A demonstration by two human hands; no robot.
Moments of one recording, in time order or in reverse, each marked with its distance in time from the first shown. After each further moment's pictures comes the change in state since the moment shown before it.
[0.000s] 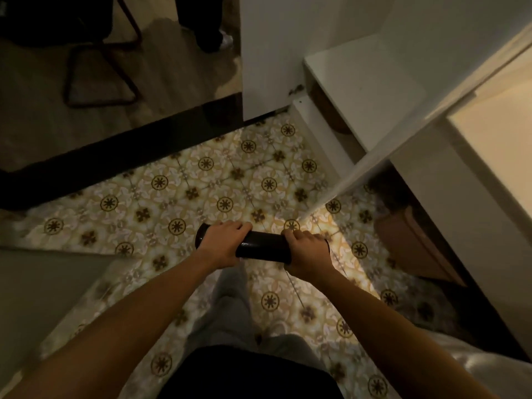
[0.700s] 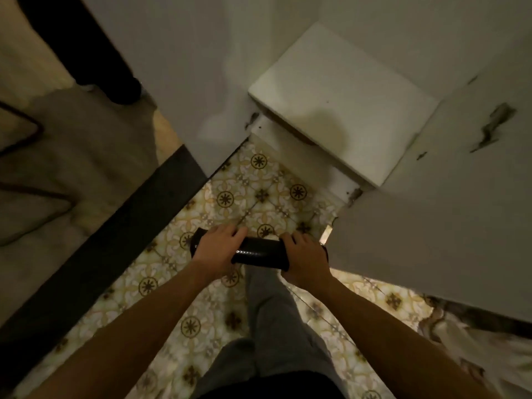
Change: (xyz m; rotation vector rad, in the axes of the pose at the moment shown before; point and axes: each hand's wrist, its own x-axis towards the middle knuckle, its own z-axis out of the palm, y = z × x) left_hand 0.351 -0.176 -0.150 0.131 -0.088 0.339; right_hand 0.319 0.075 -0.088 0.301 0.059 0.370
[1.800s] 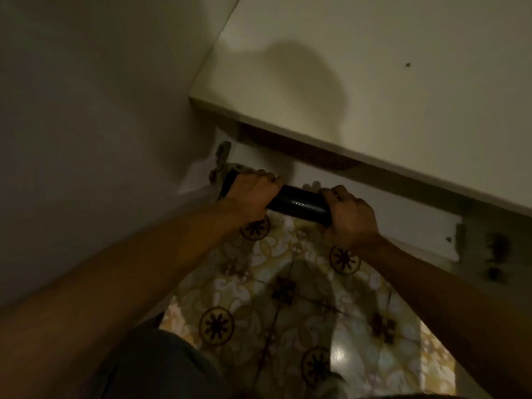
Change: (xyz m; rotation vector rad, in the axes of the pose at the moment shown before) left_hand 0.643 -0.240 0.135 0.298 0.126 0.468; right_hand 0.554 0.233 0.183 0.058 0.304 0.363
